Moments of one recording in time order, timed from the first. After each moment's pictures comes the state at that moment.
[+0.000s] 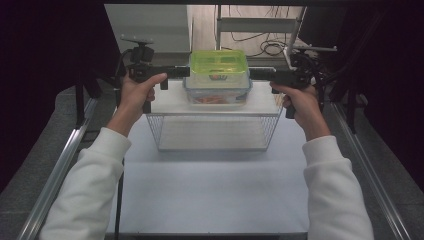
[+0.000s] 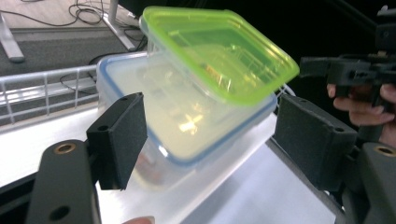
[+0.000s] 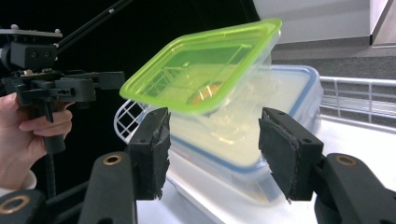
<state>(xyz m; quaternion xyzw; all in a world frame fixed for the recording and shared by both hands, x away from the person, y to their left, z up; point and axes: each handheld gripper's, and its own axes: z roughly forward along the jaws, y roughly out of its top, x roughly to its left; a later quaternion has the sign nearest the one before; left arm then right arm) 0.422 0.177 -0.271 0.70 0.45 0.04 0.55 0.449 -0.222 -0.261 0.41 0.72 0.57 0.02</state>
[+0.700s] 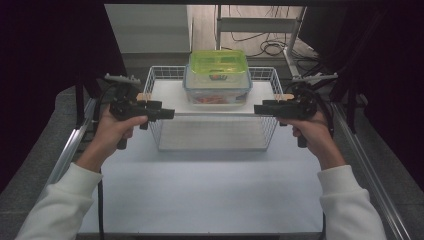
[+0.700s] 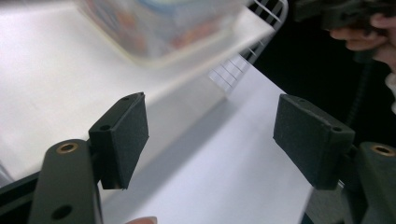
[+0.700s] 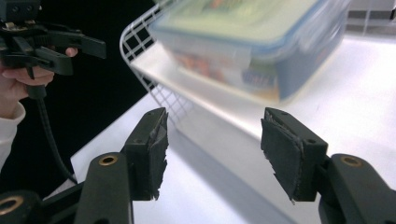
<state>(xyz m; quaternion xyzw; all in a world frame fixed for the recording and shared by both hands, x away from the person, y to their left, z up) 0.344 0.202 -0.321 0.77 0.39 0.02 0.50 0.399 -0.239 -0.304 0.36 0.78 0.51 0.01</state>
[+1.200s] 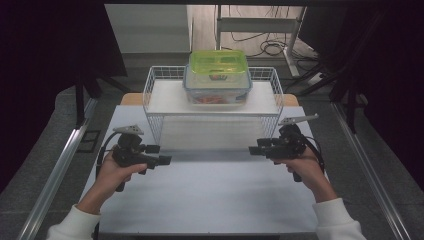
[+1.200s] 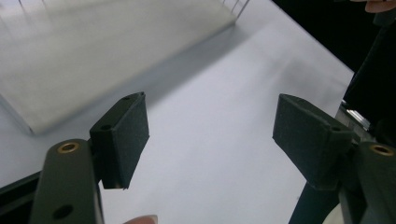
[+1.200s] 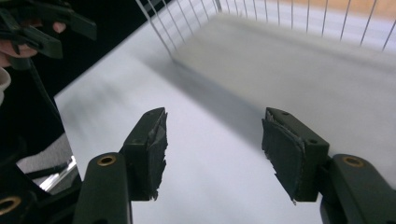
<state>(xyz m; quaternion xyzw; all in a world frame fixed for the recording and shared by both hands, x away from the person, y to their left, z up) 0.296 0.204 -0.423 0.79 0.41 0.00 0.45 0.359 -0.240 -0.396 0.35 0.82 0.45 -0.01</state>
